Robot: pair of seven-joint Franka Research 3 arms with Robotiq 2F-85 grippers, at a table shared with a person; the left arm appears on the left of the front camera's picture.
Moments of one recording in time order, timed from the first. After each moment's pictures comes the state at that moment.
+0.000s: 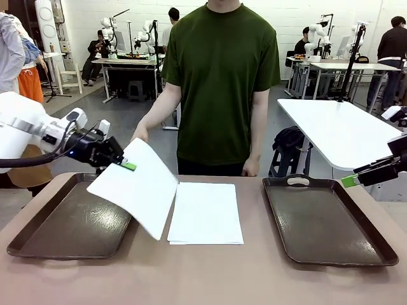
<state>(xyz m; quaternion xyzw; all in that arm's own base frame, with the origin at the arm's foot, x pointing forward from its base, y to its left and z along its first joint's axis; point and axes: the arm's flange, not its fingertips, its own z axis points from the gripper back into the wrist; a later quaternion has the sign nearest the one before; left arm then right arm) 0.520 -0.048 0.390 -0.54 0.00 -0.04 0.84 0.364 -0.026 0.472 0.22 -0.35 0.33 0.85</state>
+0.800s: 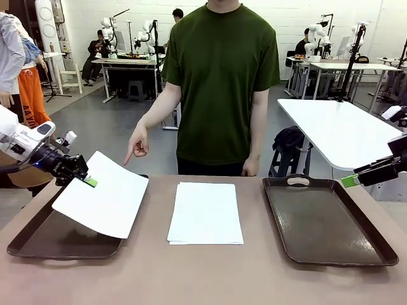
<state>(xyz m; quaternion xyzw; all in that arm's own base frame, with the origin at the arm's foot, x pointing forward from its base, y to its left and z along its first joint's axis) 0.543 0.059 0.354 -0.41 -0.05 -0.01 0.91 0.364 -0.026 0.473 0.22 -0.35 0.33 0.85</state>
